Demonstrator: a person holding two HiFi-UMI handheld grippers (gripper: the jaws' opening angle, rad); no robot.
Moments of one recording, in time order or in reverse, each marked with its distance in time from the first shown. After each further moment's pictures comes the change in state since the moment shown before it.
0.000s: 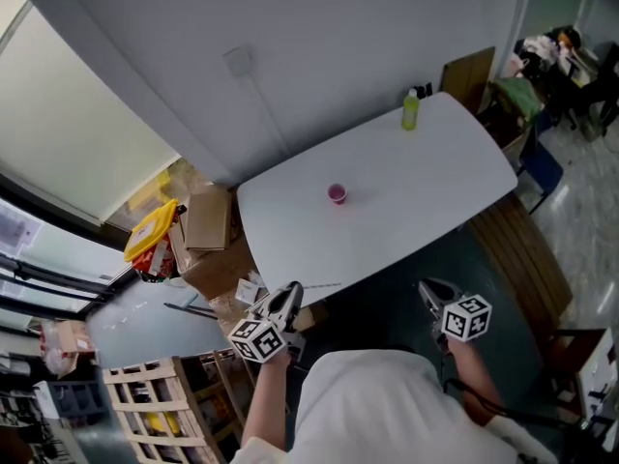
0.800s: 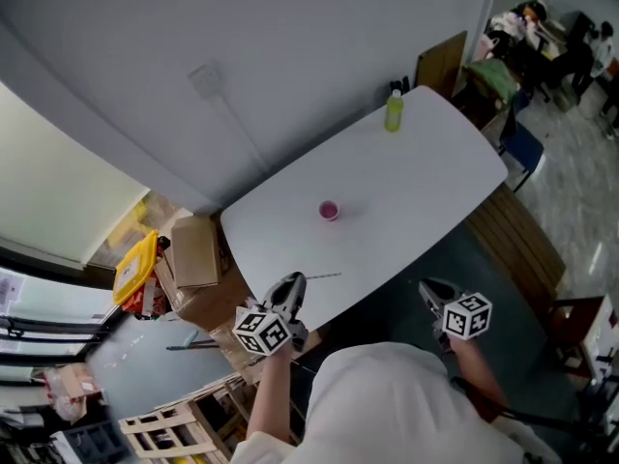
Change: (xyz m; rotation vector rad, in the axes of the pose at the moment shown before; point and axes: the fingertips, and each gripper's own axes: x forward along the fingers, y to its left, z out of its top) left arm 0.091 0.055 0.046 0.044 0.075 -0.116; right arm 0.044 -0.010 0.017 0.057 0.020 -0.142
